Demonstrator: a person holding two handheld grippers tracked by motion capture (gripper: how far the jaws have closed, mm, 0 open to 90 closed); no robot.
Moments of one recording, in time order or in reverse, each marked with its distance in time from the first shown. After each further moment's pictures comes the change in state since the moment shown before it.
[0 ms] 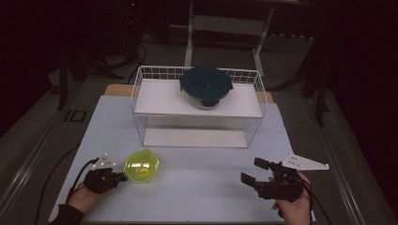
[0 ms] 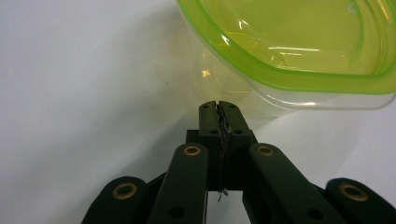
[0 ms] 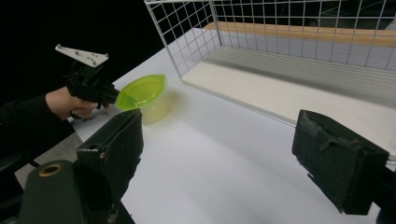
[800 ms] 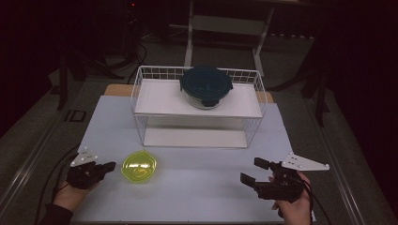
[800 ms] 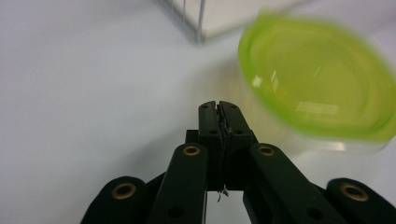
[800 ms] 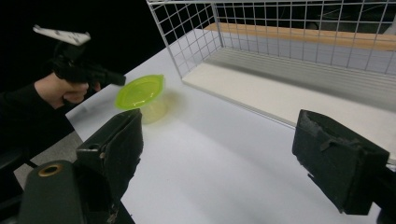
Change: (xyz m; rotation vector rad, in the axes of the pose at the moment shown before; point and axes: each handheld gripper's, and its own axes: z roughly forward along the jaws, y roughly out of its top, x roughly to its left) left arm 0.016 -0.004 -0.035 -0.101 0.102 -0.065; right arm 0.004 0.002 -0.001 -0.001 -0.003 -0.014
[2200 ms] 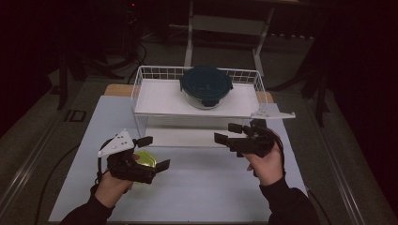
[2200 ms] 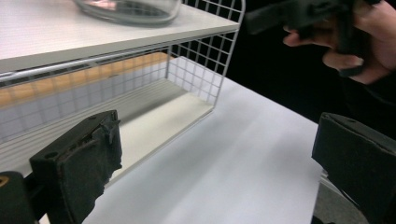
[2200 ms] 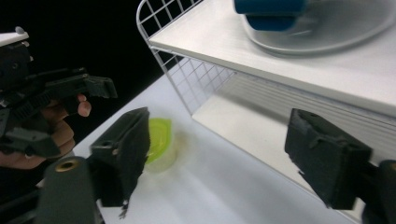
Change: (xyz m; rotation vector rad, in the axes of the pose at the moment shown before) left arm -0.114 0.113 -0.020 -0.369 -0.302 0.098; right arm 0.000 0.091 0.073 0.046 0.041 0.048
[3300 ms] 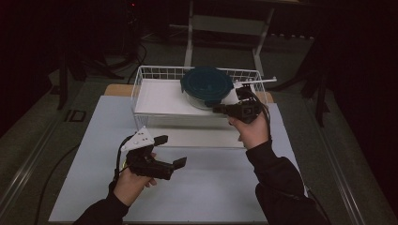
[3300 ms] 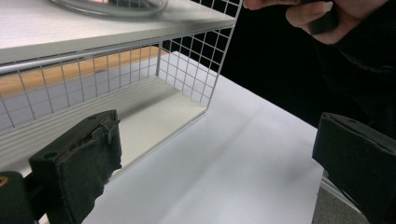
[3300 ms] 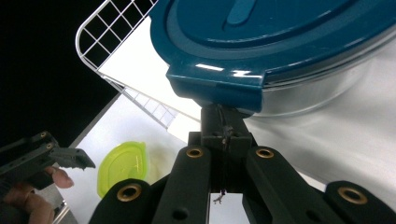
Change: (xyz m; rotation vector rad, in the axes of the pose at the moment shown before) left arm -0.016 0.010 0.041 0.027 -0.022 -0.024; right arm -0.021 0.071 0.049 0.148 -0.108 0.126
